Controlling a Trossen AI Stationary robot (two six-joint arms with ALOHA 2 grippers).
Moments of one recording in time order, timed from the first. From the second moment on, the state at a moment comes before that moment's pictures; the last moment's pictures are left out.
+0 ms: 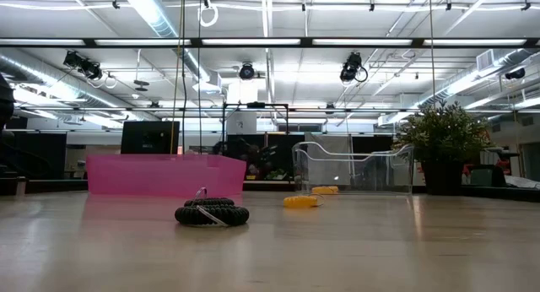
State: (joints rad) left arm 0.03 1.39 1.34 0.10 0.28 -0.02; right arm -0.04 1.30 1.17 0.36 -0.23 0.19
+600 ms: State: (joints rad) left arm 0.08 1.19 1.34 -0.11 0.07 -0.01; right arm -0.04 1.13 1.17 0.03 -0.23 0.20
